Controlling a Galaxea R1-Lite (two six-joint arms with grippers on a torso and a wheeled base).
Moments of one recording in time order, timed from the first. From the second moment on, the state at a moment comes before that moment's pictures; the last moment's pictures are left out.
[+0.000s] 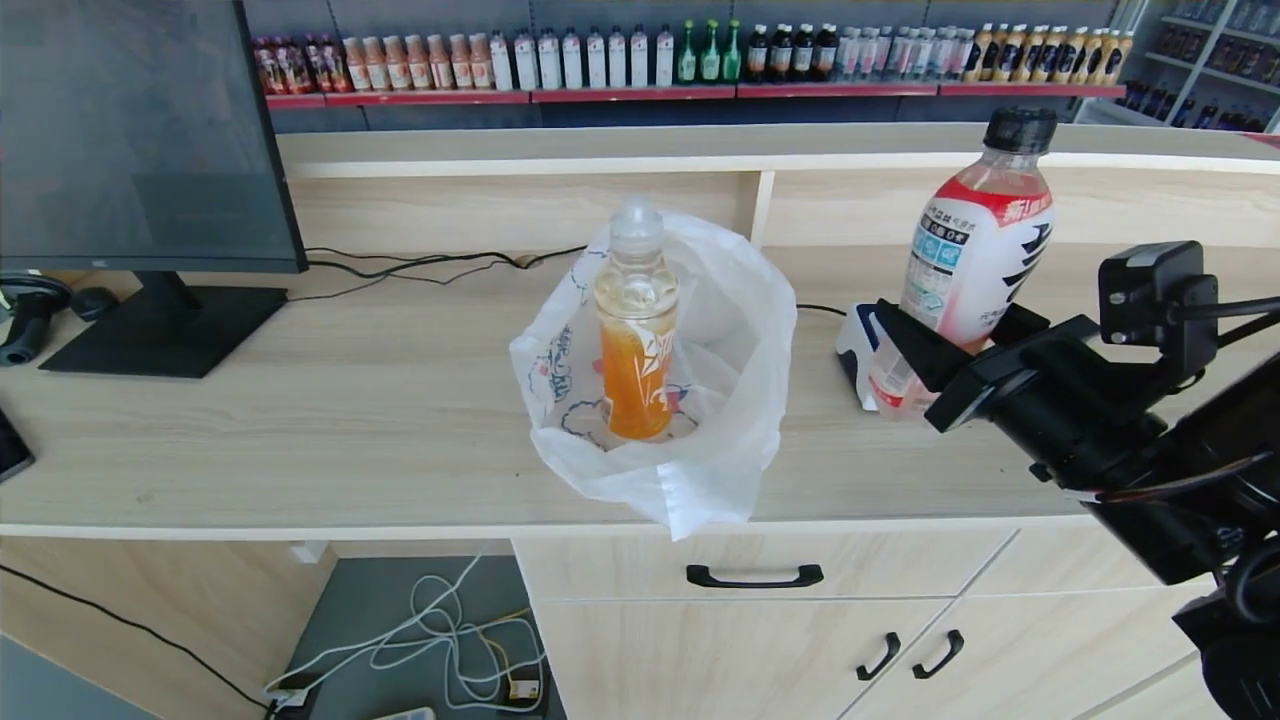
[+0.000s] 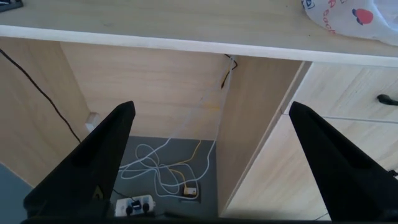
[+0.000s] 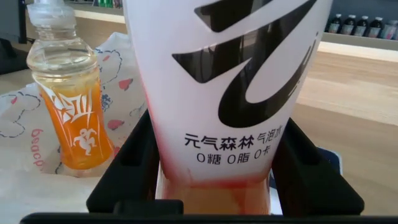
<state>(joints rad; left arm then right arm) 0.00 0.00 0.00 0.00 0.00 -0.01 0.40 1.69 -0.48 -1.57 0.06 -0.14</state>
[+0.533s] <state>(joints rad) 0.00 0.00 0.00 0.00 0.00 -0.01 0.41 1.68 -0.46 -1.57 0.06 -0.12</state>
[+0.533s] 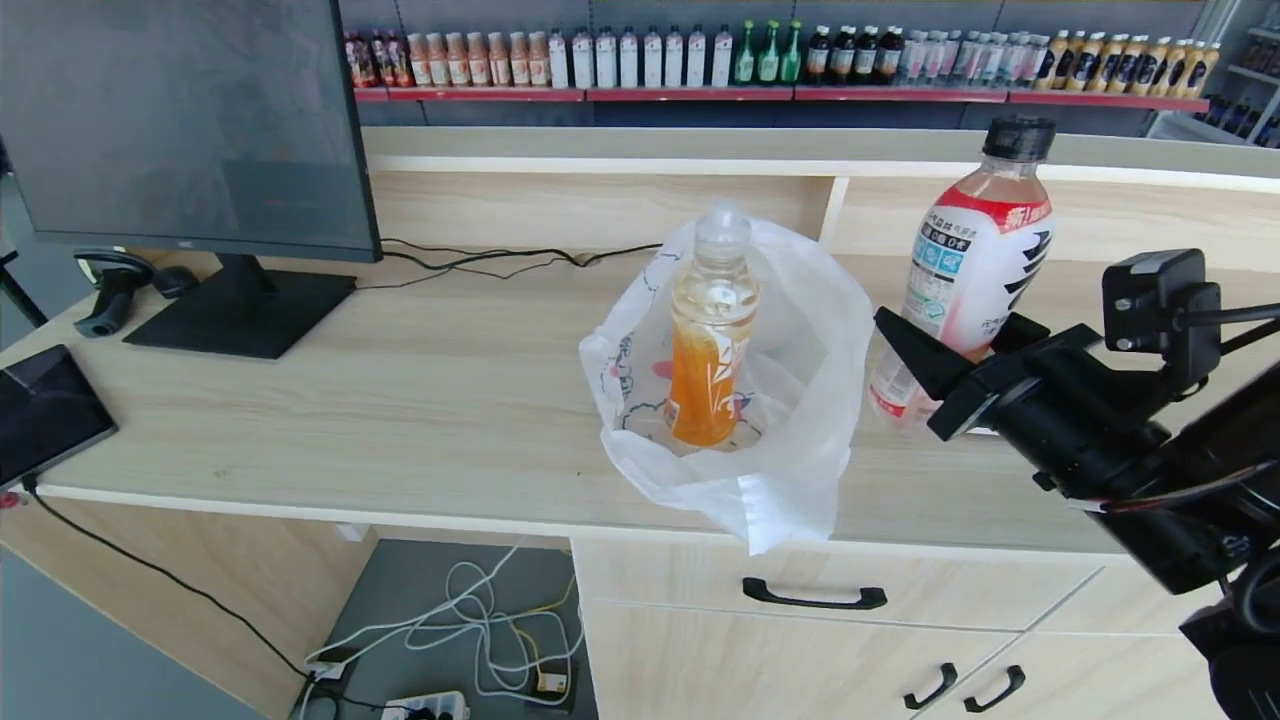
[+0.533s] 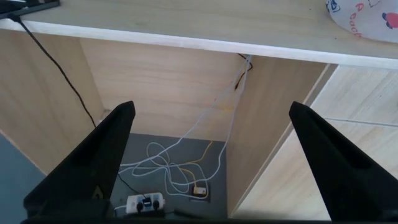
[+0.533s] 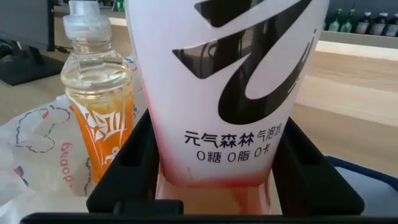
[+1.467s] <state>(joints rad) 0.00 0.00 0.00 0.00 0.00 -0.01 0.40 1.83 -0.72 -1.57 0.06 -0.10</state>
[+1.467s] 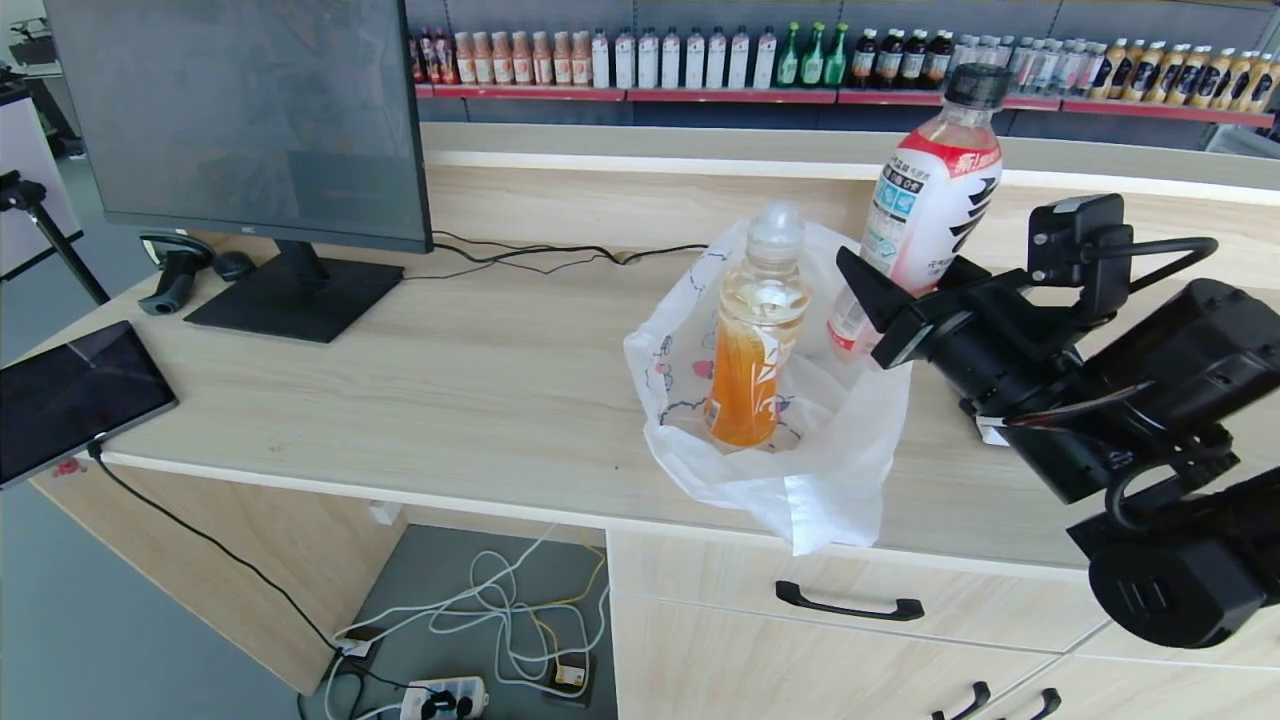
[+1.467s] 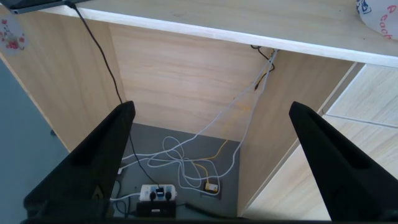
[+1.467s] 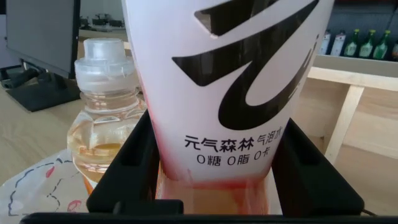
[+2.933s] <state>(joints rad) 0.00 0.00 0.00 0.00 0.00 -0.01 0.33 2.11 -0.88 -1.57 0.06 -0.09</state>
